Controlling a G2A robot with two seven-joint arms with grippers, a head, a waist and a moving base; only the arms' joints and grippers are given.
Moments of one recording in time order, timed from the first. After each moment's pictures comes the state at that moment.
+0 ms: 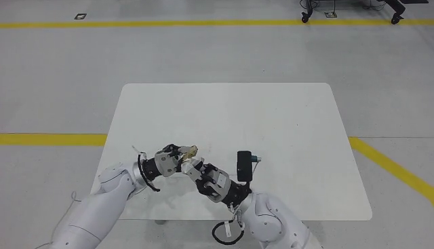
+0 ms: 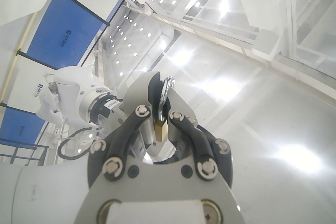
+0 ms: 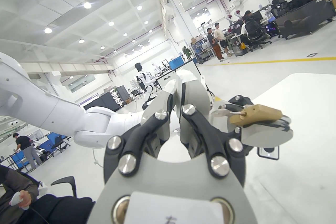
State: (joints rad) left arm 1.03 -1.09 -1.02 -1.25 -1.22 0.29 -1.04; right arm -1.30 -1.31 0.94 -1.71 -0.71 -0.64 -0.10
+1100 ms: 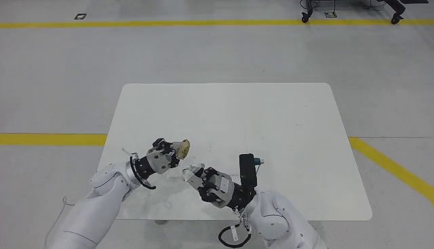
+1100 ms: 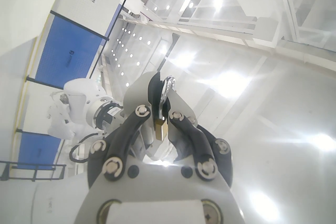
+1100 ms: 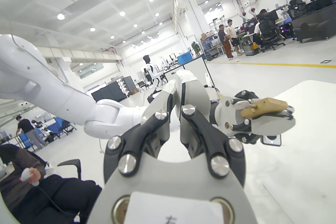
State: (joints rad) left arm 1.08 -1.10 -1.12 -1.29 -1.12 0.14 -1.01; right arm -1.33 -1.31 1.00 -1.76 -0.70 -0.76 -0.02
